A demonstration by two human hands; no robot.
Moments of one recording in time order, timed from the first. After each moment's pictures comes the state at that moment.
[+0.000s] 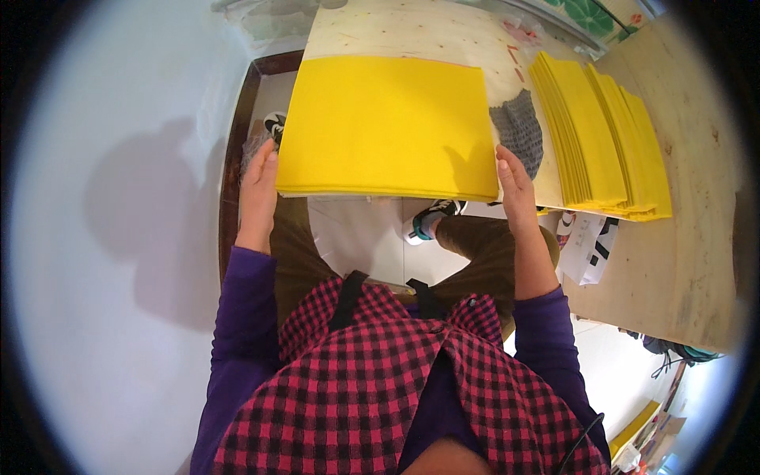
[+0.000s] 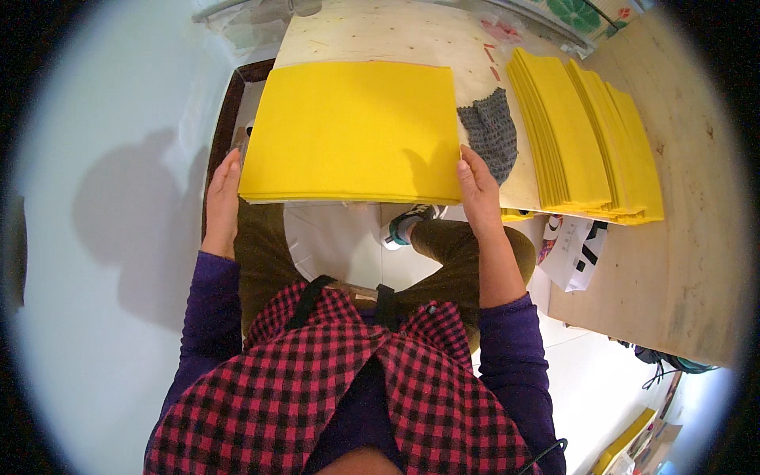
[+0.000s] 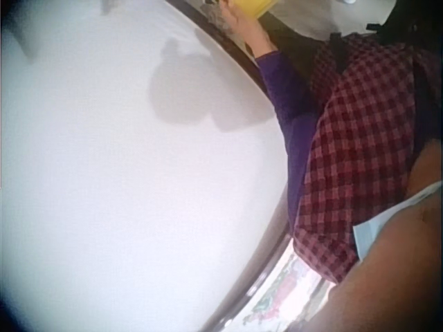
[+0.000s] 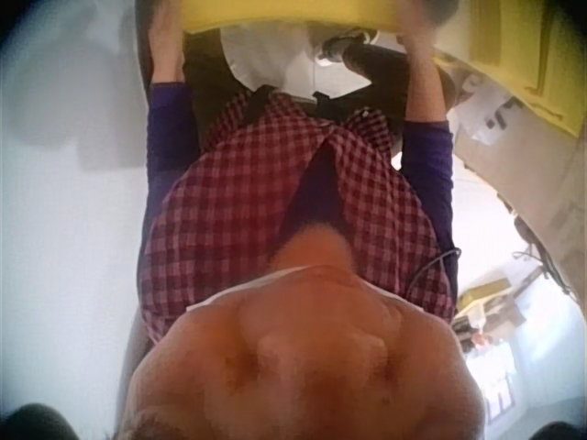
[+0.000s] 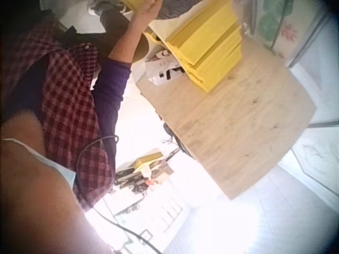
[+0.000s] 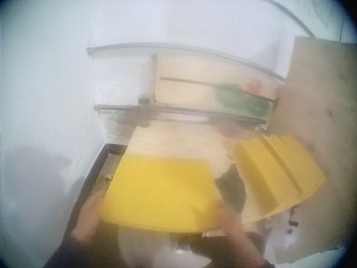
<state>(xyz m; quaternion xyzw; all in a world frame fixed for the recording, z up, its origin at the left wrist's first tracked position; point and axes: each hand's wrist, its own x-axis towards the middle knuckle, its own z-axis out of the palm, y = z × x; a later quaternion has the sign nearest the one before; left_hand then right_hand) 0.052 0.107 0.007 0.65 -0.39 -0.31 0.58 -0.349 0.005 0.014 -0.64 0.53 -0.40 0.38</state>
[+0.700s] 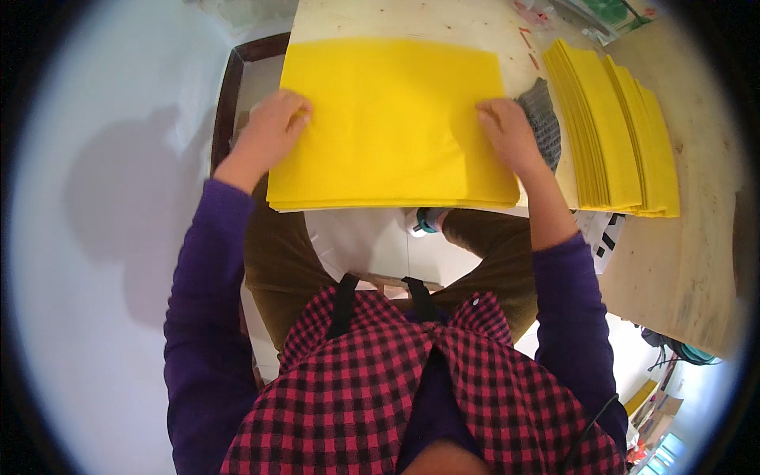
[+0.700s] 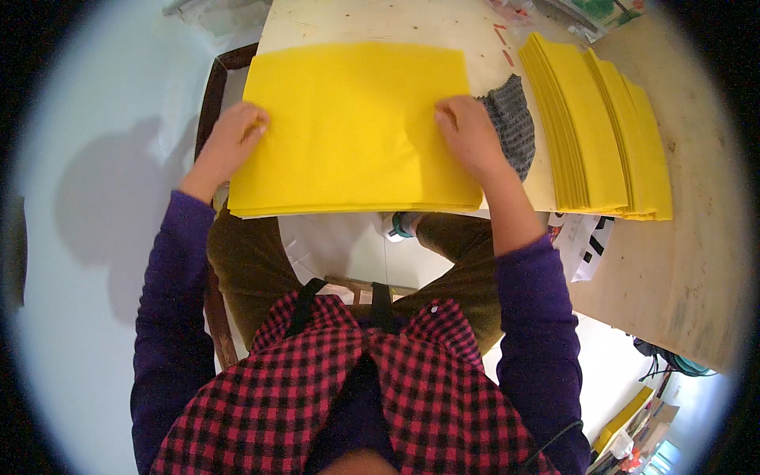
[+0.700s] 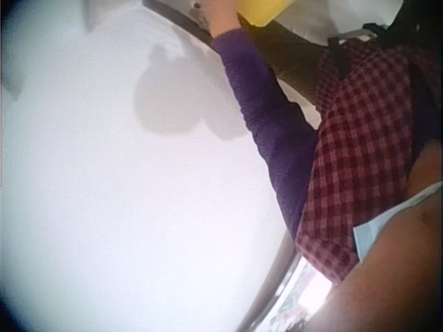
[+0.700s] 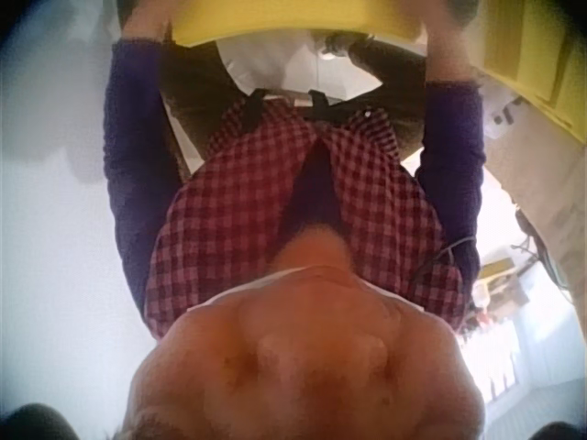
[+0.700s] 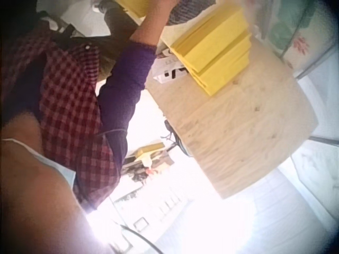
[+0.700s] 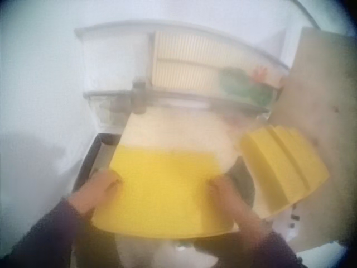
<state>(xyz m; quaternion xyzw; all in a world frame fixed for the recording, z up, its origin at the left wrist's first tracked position) 0.088 -0.008 0.026 0.58 -0.77 -0.12 0.23 -0.299 -0.089 0.027 -0.84 0.46 -0.24 0.13</state>
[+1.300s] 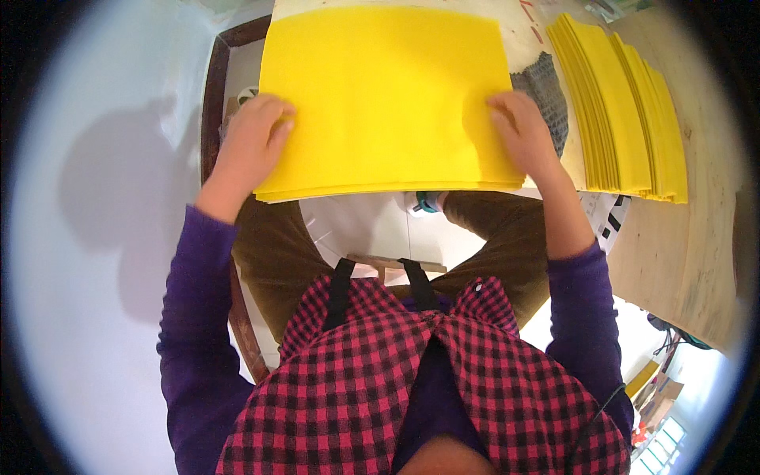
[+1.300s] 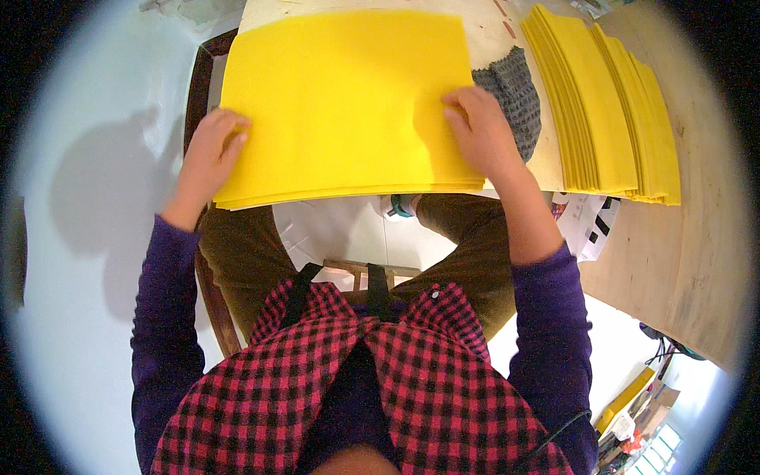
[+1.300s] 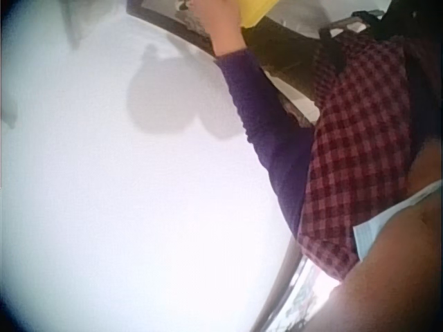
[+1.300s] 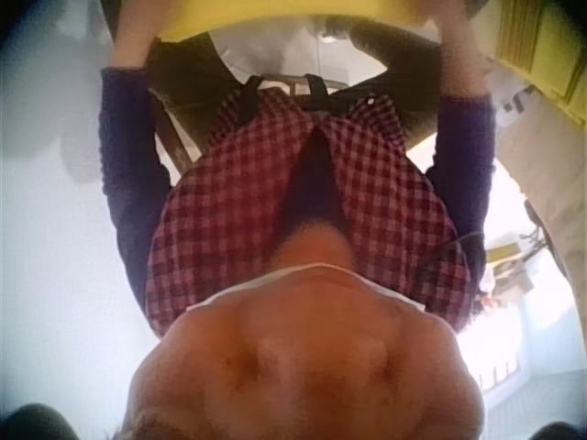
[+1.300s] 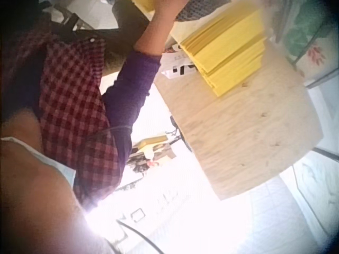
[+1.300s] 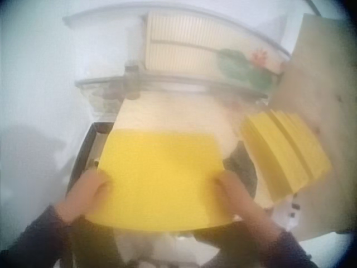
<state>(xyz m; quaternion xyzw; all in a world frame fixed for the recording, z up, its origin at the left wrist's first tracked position) 0.078 0.024 0.025 0.58 -0.78 -0.07 0.23 -0.320 -0.063 0.028 -0.85 0.45 -0.23 0.14</state>
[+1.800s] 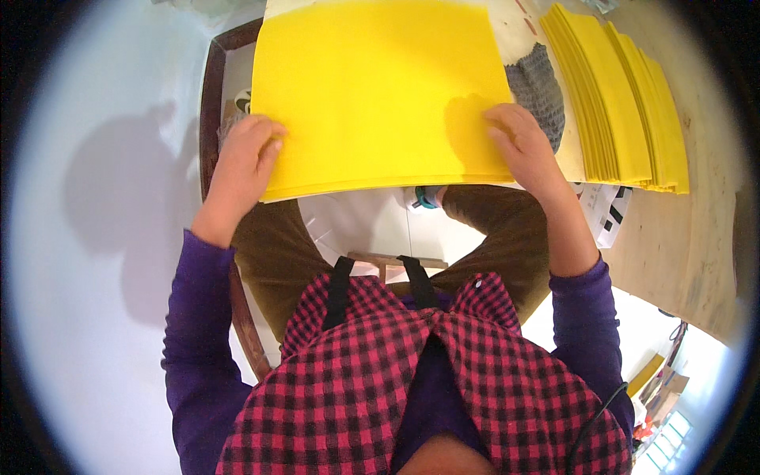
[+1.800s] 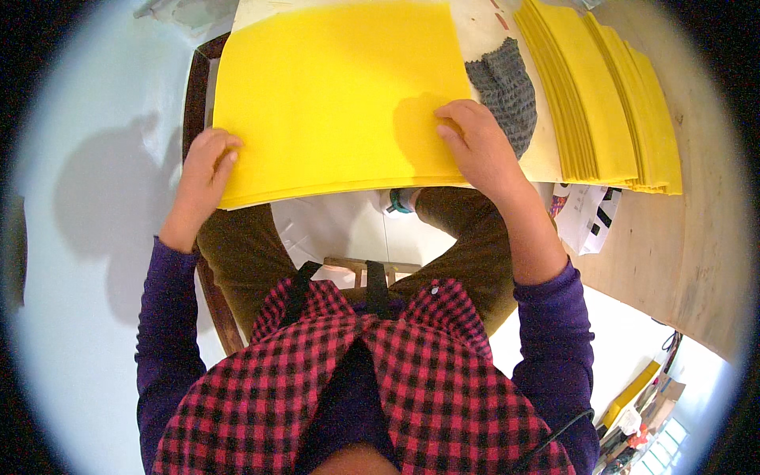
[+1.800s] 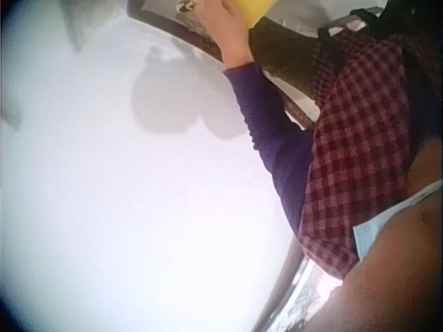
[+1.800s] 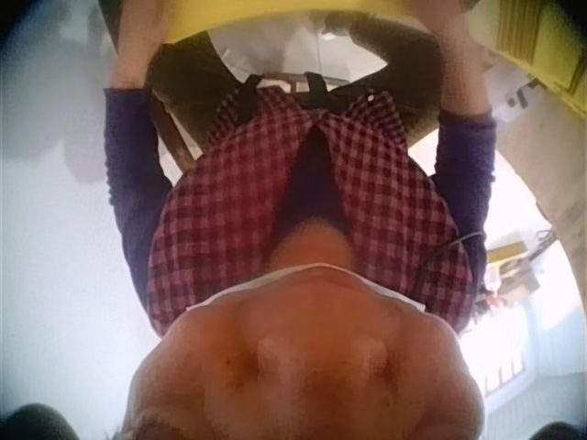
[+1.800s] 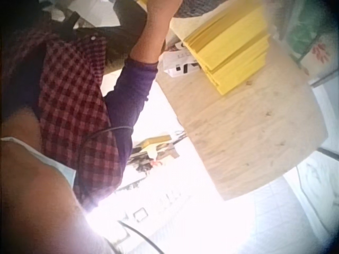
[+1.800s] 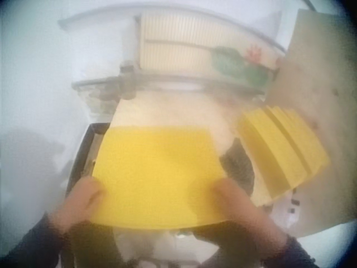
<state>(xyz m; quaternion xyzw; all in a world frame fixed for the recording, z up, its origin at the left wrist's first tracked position) 0.080 0.051 0.026 0.56 -0.78 -0.11 0.26 -0.324 -0.029 0.039 -0.84 0.45 -0.23 0.19</state>
